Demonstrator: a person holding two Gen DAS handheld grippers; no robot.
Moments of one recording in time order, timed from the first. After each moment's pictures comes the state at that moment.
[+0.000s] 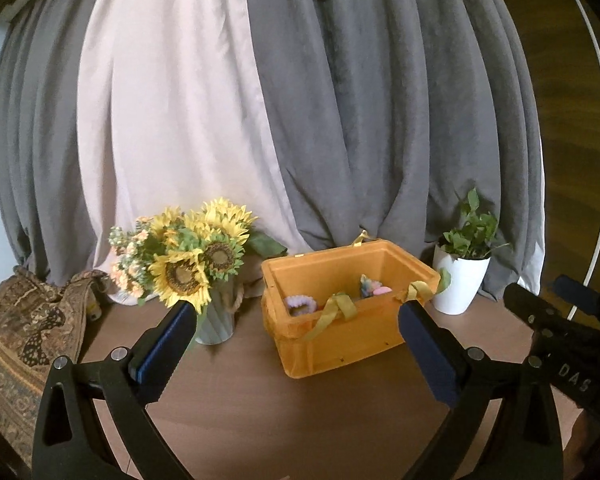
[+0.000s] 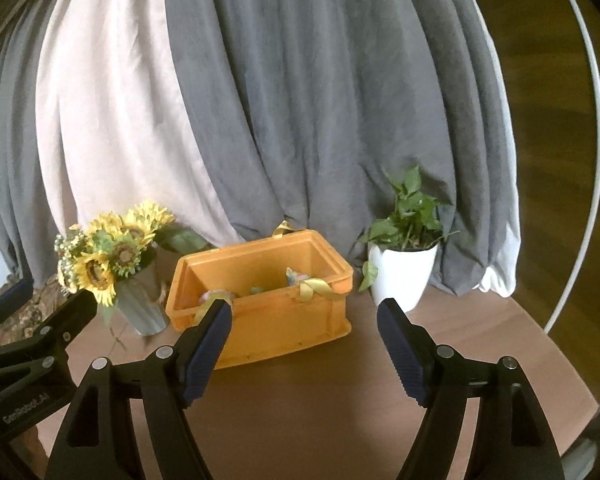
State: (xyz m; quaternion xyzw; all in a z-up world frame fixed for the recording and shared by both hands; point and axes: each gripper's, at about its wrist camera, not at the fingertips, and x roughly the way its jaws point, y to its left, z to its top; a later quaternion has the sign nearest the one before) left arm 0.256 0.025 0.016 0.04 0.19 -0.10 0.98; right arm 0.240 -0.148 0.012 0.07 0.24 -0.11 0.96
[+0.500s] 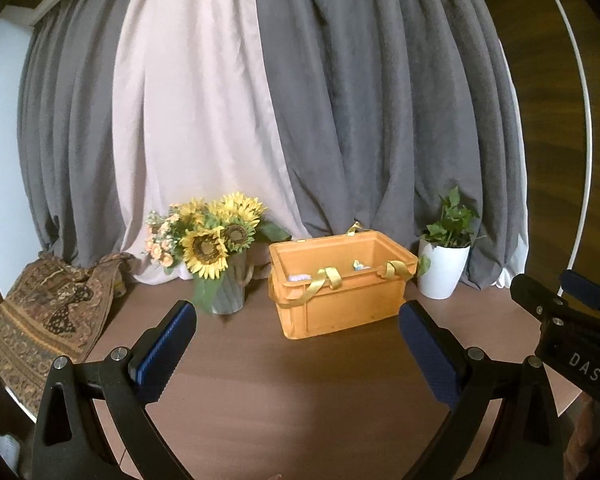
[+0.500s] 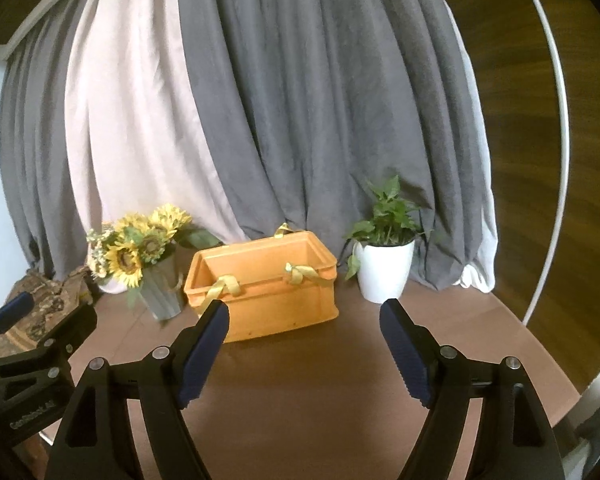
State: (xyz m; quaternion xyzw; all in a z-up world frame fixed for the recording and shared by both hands) left arm 0.144 0.028 0.024 0.03 0.18 -0.08 0.98; right arm 0.140 -0.157 0.028 0.07 0.21 -0.09 0.97
